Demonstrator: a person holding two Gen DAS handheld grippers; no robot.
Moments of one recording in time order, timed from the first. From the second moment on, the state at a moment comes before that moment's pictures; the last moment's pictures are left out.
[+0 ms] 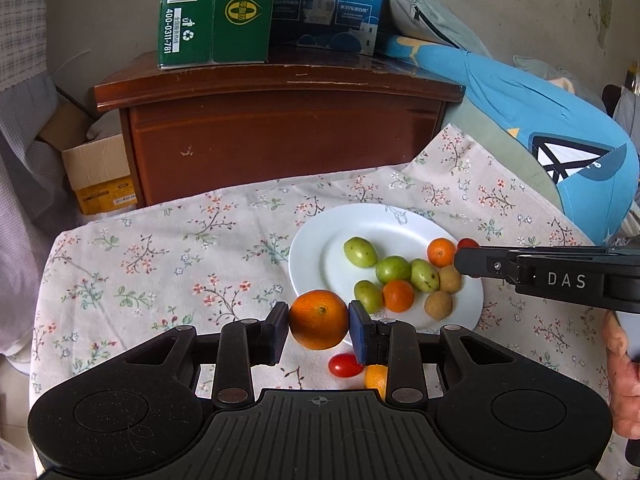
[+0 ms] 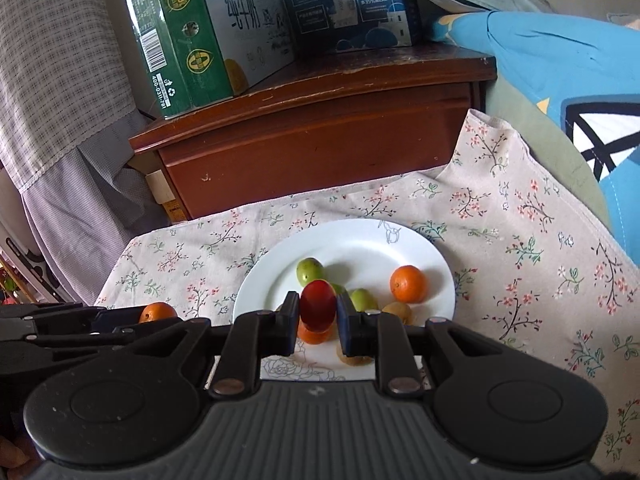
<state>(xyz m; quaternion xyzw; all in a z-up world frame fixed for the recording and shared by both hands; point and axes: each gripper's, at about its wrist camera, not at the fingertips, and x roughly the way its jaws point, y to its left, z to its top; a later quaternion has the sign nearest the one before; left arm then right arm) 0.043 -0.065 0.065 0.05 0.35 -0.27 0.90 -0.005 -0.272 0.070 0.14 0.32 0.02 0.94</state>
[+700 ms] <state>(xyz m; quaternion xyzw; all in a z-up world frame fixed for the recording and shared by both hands) 0.092 -0.100 0.051 0.06 0.36 -0.30 0.88 0.040 -0.294 0.059 0.13 0.32 0.01 0.94</state>
